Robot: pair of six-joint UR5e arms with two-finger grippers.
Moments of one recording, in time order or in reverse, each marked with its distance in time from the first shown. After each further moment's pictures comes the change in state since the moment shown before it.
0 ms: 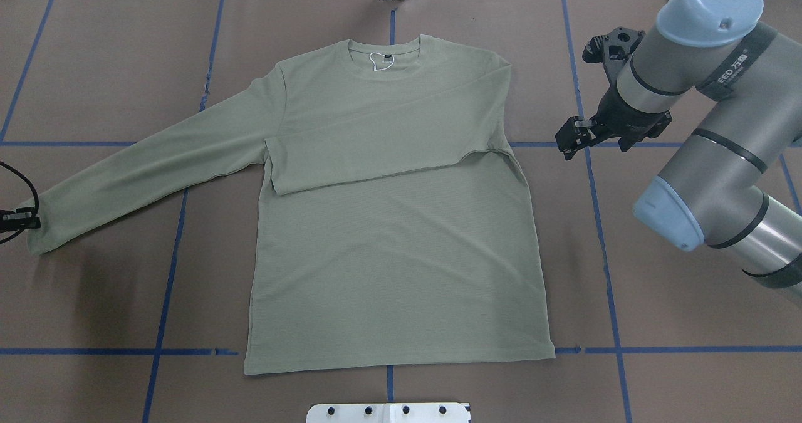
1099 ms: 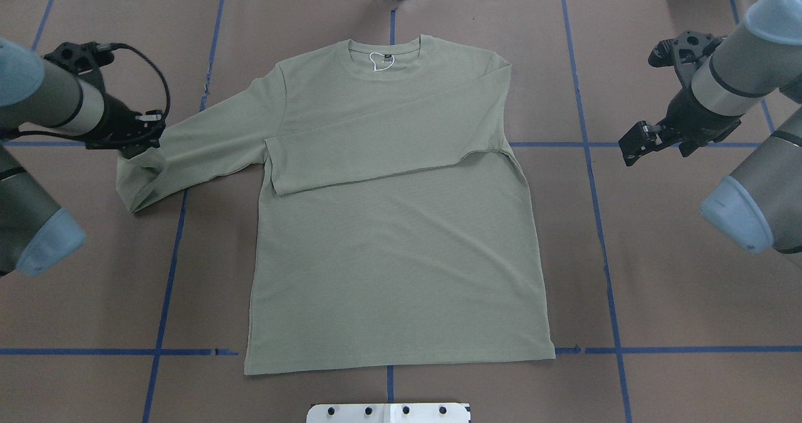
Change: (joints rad) left arm -0.026 -0.545 -0.157 0.717 -0.064 -0.110; right arm 0.099 -0.161 0.060 0.000 0.055 -0.150
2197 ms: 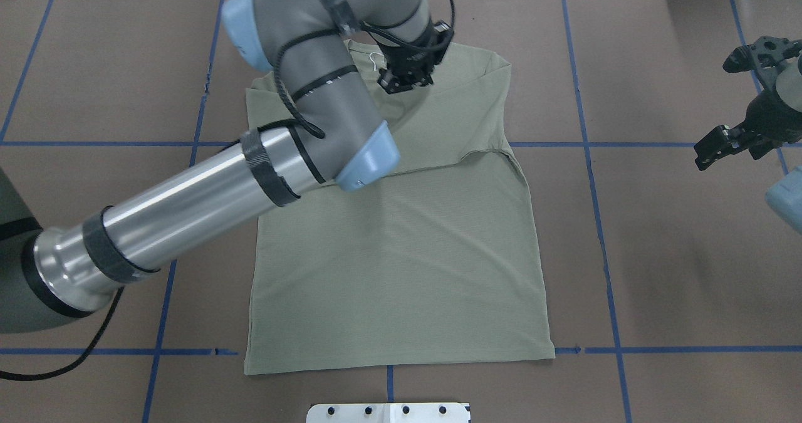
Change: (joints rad) left arm 0.216 -0.821 0.526 0.020 -0.002 -0.599; right arm 0.137 -0.122 -0.063 0.034 0.059 -0.212
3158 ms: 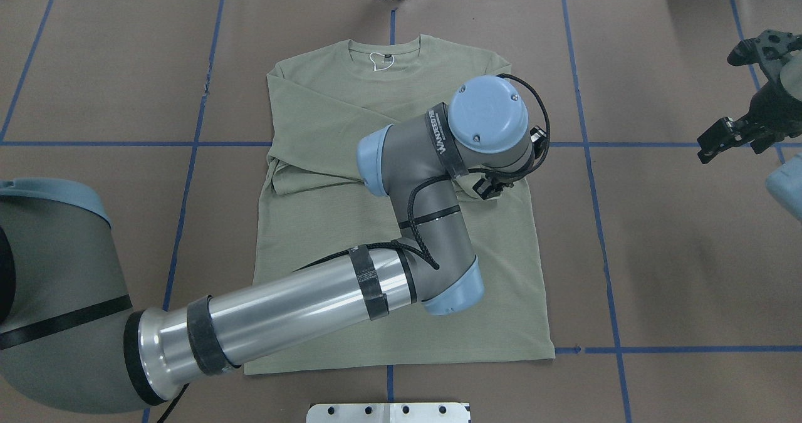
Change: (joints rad) left arm 0.223 -0.085 0.218 -0.283 0.183 -0.140; right arm 0.016 0.026 -0.042 0.005 0.016 -0.012
